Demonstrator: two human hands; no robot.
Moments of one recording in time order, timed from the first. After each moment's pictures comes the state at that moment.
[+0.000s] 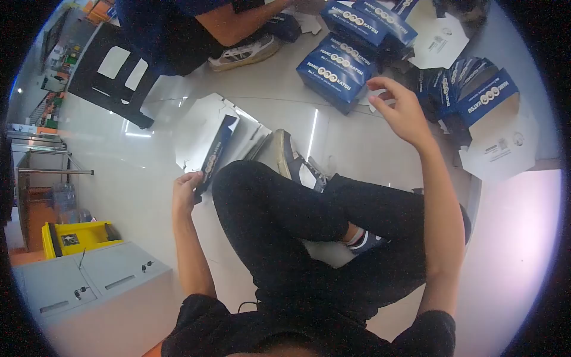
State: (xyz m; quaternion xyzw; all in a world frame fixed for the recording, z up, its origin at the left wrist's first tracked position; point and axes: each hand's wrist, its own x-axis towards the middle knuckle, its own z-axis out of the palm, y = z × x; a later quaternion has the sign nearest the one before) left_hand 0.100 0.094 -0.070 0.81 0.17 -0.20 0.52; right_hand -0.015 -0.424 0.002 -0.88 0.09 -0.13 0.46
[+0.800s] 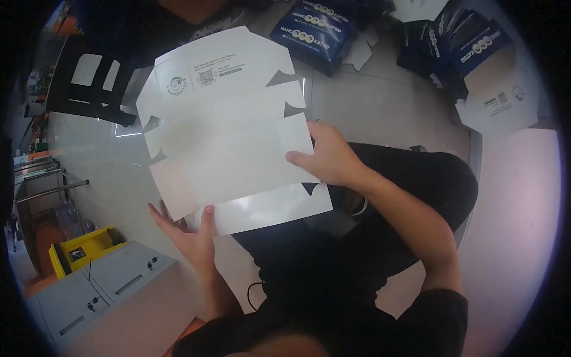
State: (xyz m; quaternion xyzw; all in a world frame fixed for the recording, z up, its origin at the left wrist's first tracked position) left_hand -0.066 0.004 0.022 0.85 -0.01 0.25 0.46; right_hand -0.074 -0.274 -0.009 -0.74 0.12 0.11 0.66
